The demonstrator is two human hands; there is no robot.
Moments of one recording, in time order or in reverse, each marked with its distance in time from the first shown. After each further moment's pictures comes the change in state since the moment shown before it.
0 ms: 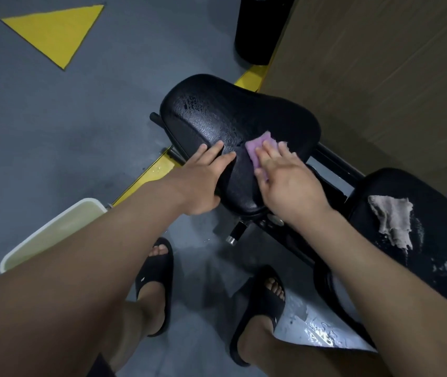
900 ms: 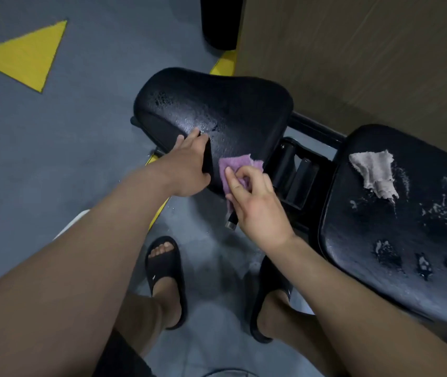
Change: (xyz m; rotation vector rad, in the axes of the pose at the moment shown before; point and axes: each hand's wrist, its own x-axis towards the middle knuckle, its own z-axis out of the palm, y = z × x) left_hand -0.001 0.028 -0.014 -0.015 -0.022 -0.073; right_hand -0.074 -0.027 0.064 0.301 0.357 -0.032
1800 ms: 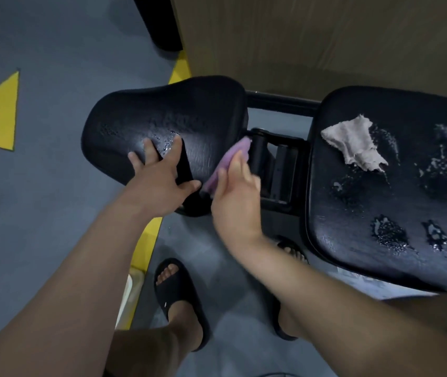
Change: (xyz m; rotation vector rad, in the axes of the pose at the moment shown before) left_hand 0.023 0.043 0.002 0.072 0.017 -0.127; right_hand 0.034 -0.014 -0.002 0.409 0.239 0.711
